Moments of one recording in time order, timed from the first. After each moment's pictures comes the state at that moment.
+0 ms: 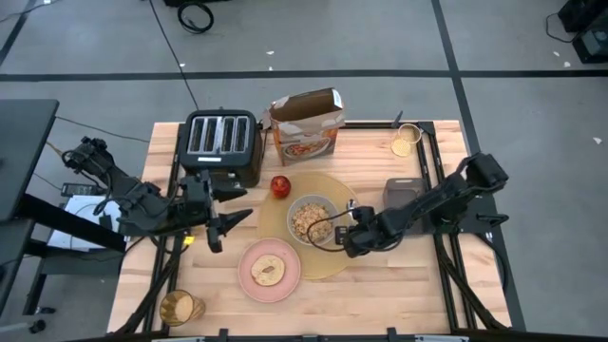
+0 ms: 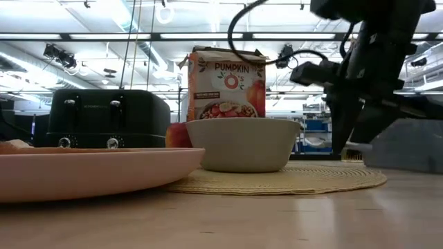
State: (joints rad) left arm -0.65 1.00 1.07 -0.15 -0.94 -0.32; right arm 0.38 1.66 0.93 -0.60 0.28 1.91
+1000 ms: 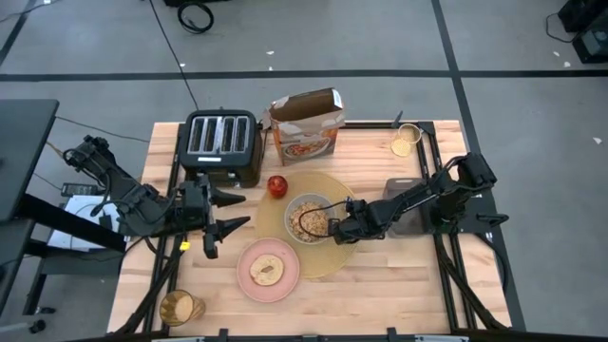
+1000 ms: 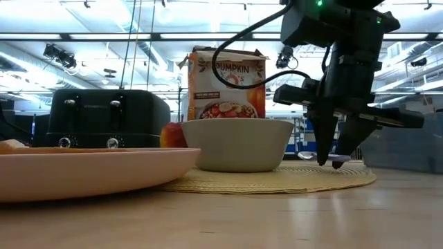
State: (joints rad) left arm -0.70 1.00 1.07 -0.17 -0.93 -0.33; right arm 0.26 1.74 0.97 -0.59 0.19 1.88
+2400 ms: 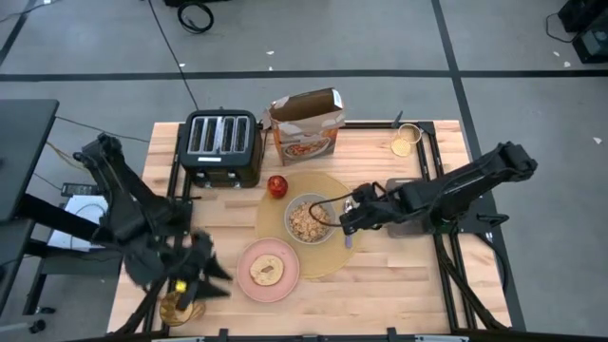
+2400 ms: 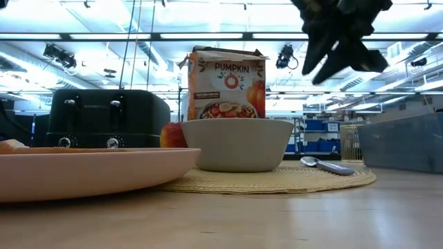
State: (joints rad) left arm -0.96 1.13 1.09 -0.36 -0.52 -1.12; right arm 0.29 1.36 0.97 -0.62 0.32 1.34
